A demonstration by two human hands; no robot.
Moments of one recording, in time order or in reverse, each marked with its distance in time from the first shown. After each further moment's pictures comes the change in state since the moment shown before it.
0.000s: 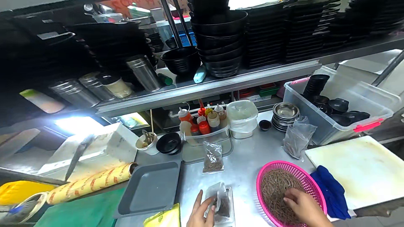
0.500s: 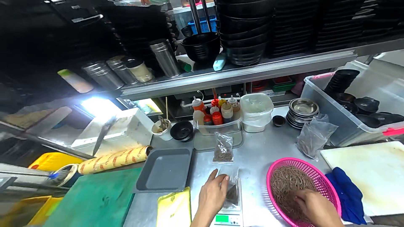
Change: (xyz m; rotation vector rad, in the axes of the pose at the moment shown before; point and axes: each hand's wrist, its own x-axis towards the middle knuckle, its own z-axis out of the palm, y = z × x) left_hand 0.048 0.027 -0.013 0.282 -0.066 -0.047; right_hand -0.013 -0.032 -0.002 -0.351 -0.008 -0.114
